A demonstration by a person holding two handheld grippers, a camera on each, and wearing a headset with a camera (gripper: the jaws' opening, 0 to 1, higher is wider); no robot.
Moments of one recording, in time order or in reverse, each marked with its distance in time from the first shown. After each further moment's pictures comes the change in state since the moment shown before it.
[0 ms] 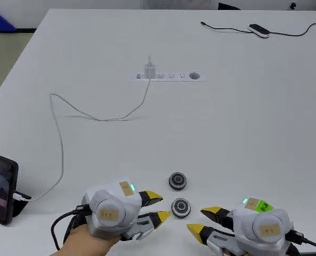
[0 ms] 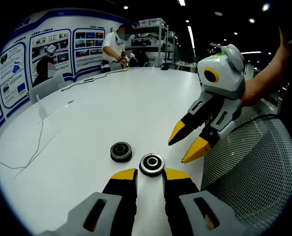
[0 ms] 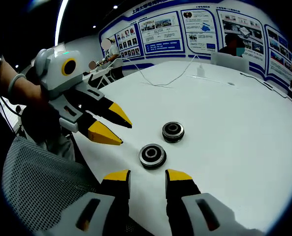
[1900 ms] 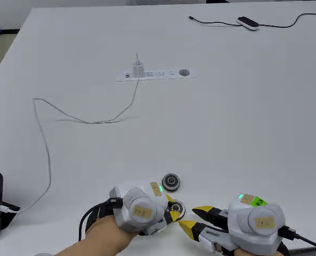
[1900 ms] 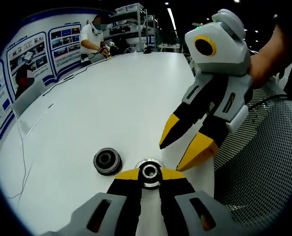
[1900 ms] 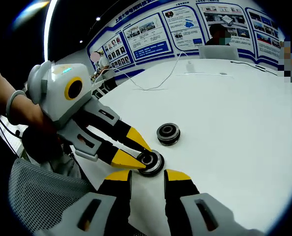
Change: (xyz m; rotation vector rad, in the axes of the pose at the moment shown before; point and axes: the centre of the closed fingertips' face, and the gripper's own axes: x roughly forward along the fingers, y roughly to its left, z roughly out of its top) left arm 0.046 -0.008 -0.008 0.150 0.135 -0.080; right arm 0.011 -0.009 0.006 0.178 -0.064 0.011
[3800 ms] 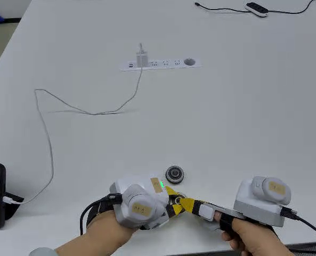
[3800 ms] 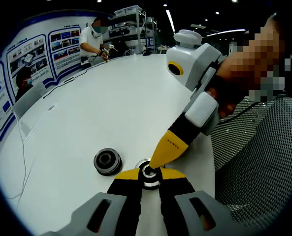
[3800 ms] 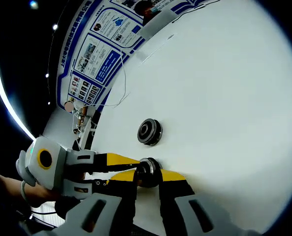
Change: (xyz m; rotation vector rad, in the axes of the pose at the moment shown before) left arm 0.001 0.000 0.000 0.012 -0.020 0.002; right arm 0.019 -0.014 -0.002 0.670 -0.031 0.038
